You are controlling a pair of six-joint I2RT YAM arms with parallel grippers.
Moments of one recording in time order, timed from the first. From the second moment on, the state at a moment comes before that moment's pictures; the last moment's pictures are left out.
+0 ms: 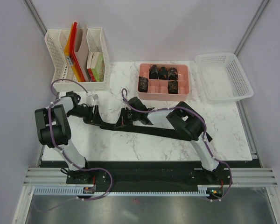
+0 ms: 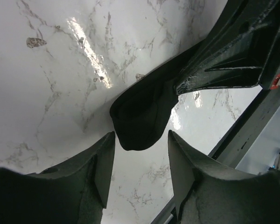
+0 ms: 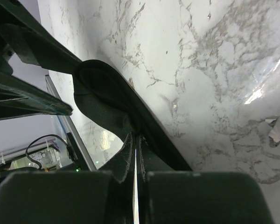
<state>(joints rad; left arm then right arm) 0.23 1.78 1.06 -0.84 0.78 0.53 0.84 2.27 1.40 0.25 -0.49 0.93</state>
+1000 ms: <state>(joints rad) 0.09 1.63 1.02 -0.75 0.41 0.32 0.84 2.29 1.41 0.25 -0.48 0.96</state>
